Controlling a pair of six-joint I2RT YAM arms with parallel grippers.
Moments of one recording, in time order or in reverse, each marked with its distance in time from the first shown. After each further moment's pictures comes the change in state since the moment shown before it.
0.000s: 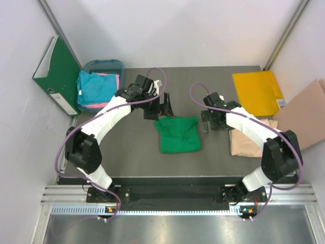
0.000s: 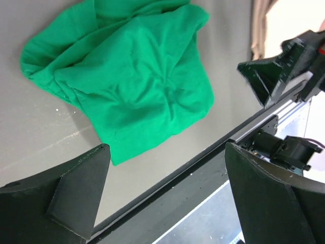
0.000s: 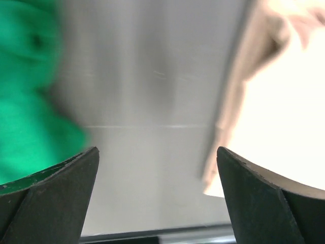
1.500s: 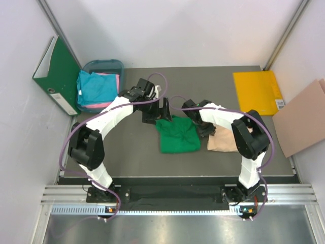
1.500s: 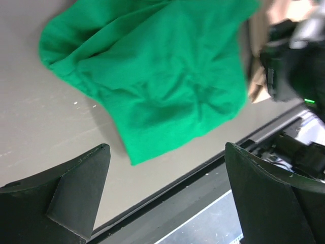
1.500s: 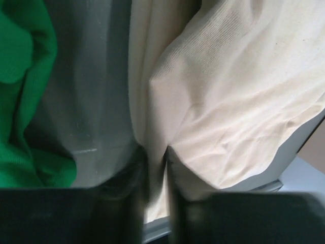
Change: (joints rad) left arm 0.004 0.062 -0.039 -0.004 -0.021 0.018; right arm 0.164 0.401 0.180 -0.165 0.225 0.000
